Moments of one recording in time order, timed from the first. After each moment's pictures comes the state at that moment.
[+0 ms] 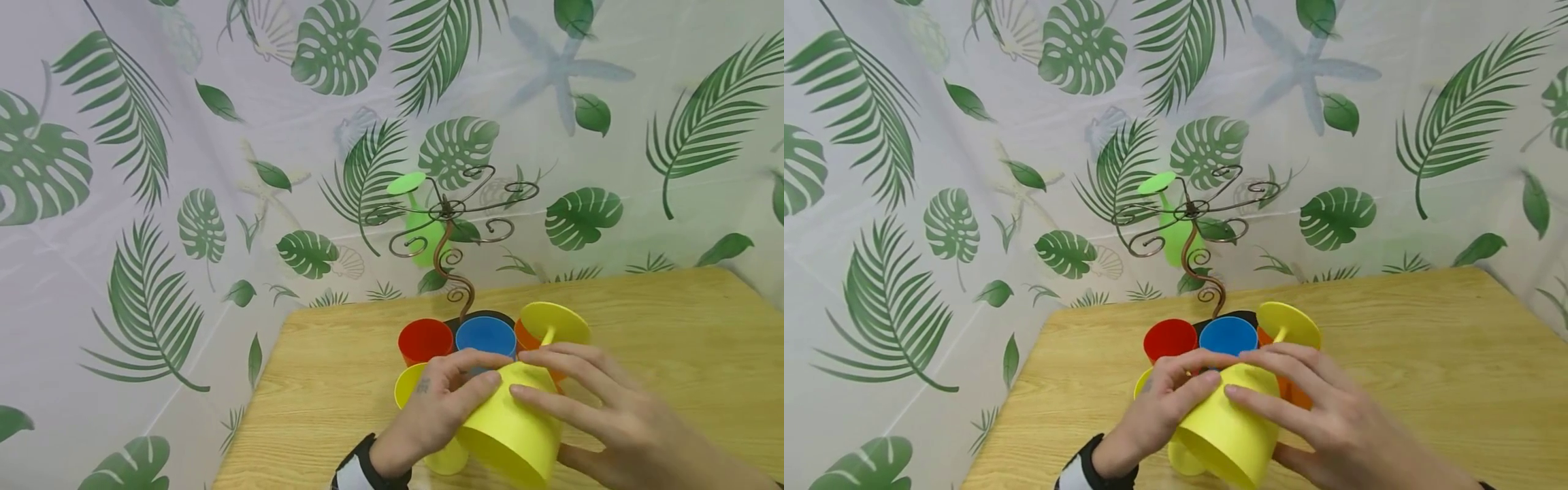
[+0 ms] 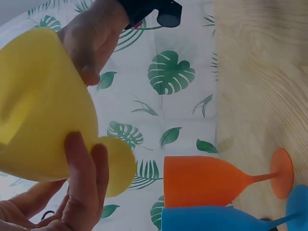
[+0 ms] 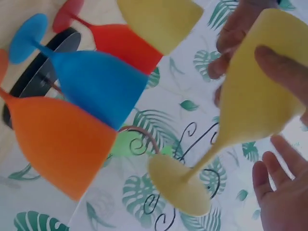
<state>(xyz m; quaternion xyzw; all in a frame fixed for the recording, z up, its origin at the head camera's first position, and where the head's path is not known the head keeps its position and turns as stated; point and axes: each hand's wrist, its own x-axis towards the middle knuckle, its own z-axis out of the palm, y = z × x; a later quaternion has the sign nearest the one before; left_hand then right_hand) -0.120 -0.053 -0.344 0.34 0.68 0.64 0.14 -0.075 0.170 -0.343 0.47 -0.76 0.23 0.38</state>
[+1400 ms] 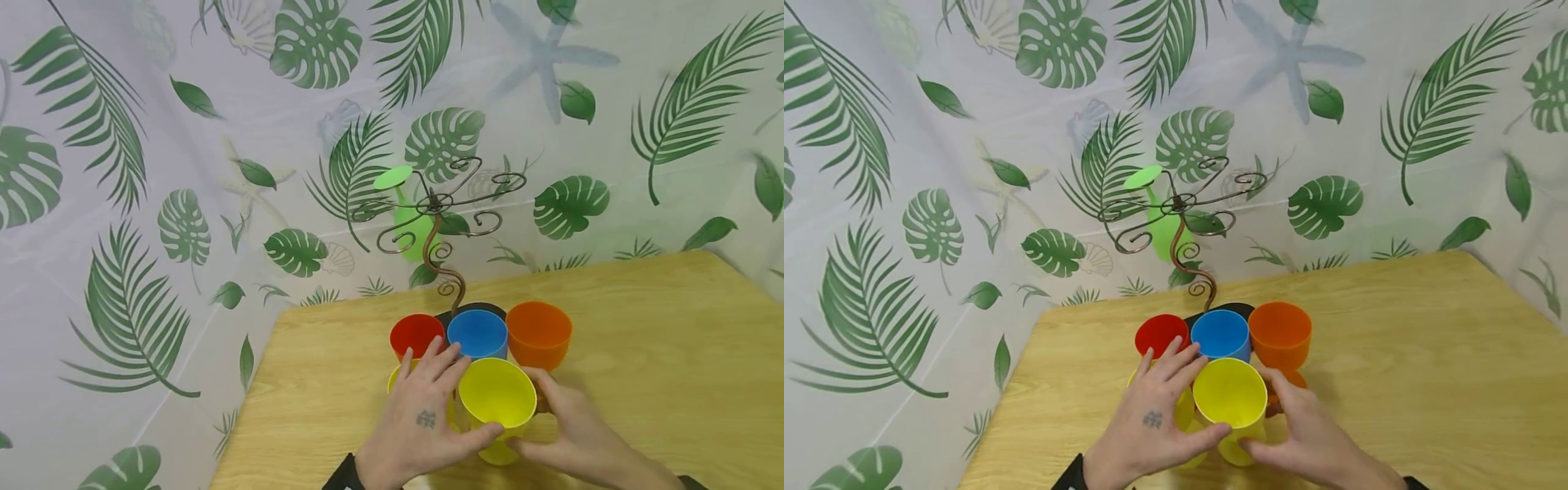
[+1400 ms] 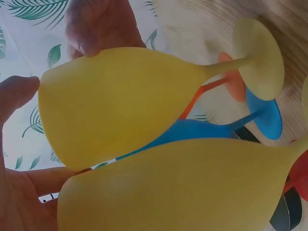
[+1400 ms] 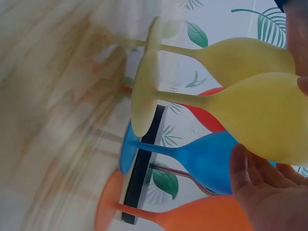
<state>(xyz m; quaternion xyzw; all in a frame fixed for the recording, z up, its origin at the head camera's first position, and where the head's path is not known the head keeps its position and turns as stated) -0.122 -0.068 -0.384 0.38 0.89 0.18 -0.14 -0.097 0.164 -0.450 0.28 -0.83 0.46 0.16</state>
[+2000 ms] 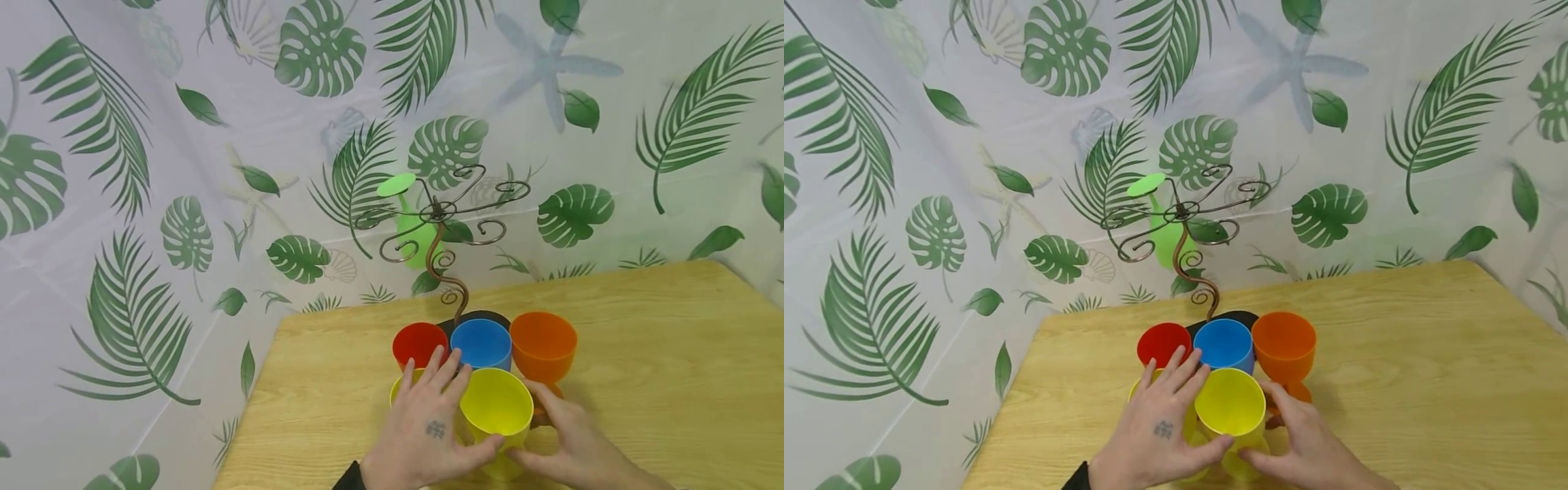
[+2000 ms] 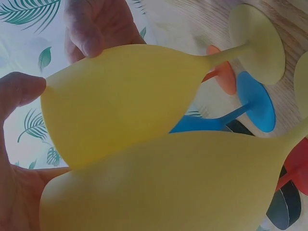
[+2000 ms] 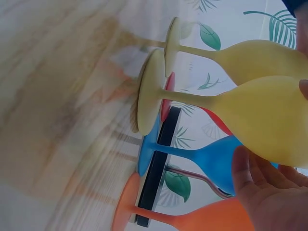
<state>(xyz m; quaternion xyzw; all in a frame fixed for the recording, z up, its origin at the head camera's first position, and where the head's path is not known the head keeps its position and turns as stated) -0.128 -0.068 -0.390 0.37 0.91 0.12 -0.11 -0.107 0.161 -0.468 0.25 -0.84 0.46 0.14</state>
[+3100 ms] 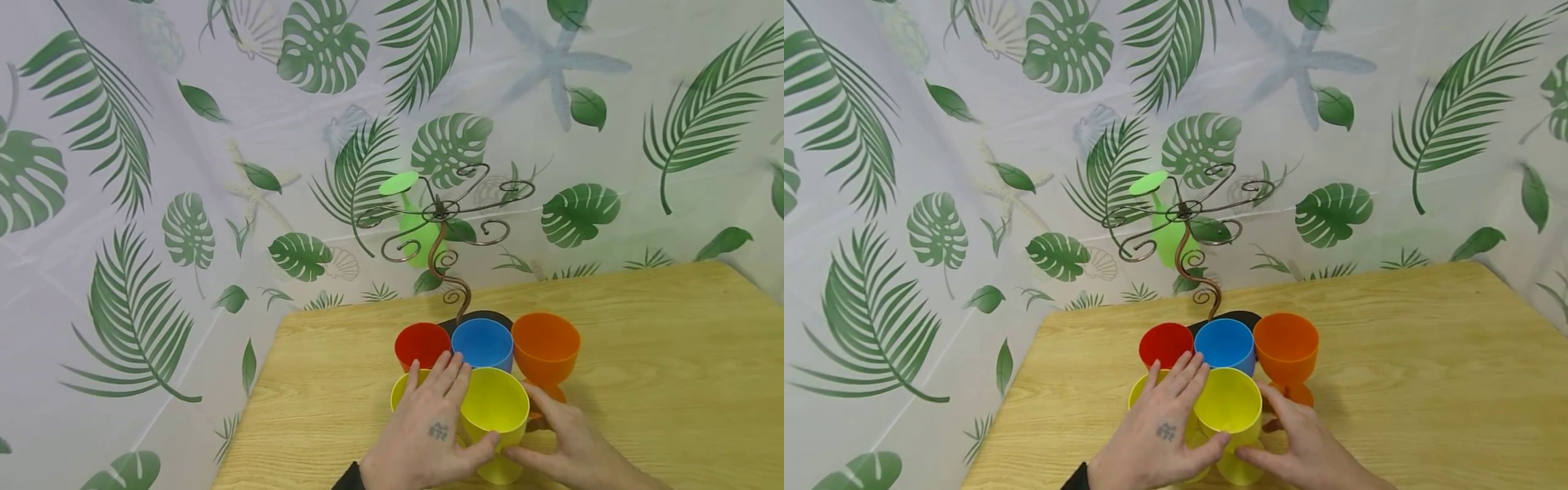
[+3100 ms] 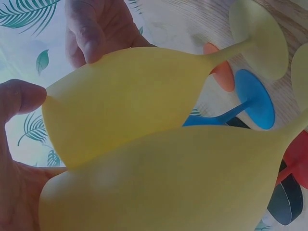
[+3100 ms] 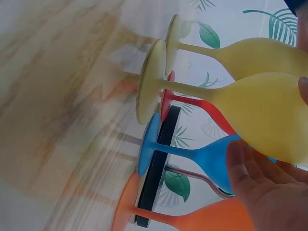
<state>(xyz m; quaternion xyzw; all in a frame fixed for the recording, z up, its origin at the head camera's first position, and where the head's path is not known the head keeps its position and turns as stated) -0.131 -0.068 -0.388 0.37 0.92 0.10 -0.04 -0.109 0.158 -0.466 0.24 -0.85 0.46 0.09</state>
